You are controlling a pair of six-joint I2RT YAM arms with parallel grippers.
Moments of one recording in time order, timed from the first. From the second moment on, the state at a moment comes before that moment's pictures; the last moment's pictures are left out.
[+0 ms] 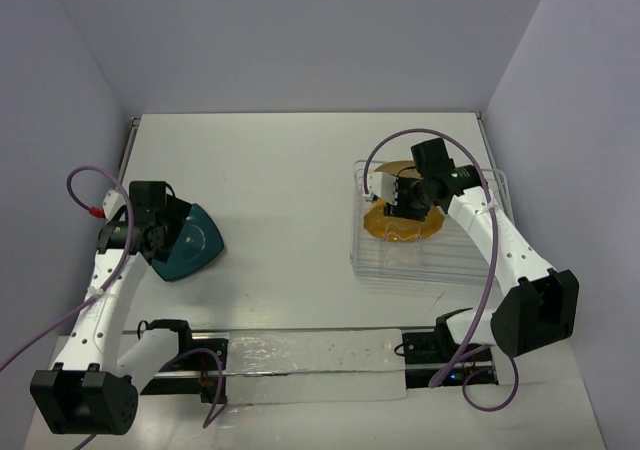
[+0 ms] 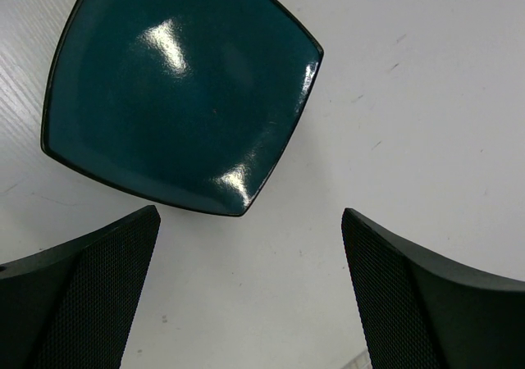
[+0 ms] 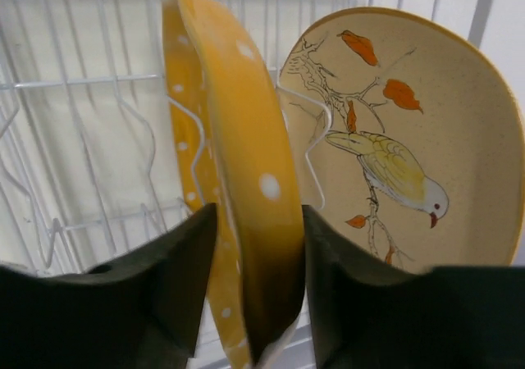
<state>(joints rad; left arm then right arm) -0.07 0.95 0.88 -0.86 -0.34 -1.15 0.26 1.30 1.15 -0.90 -0.26 -1.20</state>
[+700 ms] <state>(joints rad) 0.04 0.96 0.87 -0.91 -0.41 -1.19 0.25 1.25 1.50 -0.83 -0.39 -1.05</state>
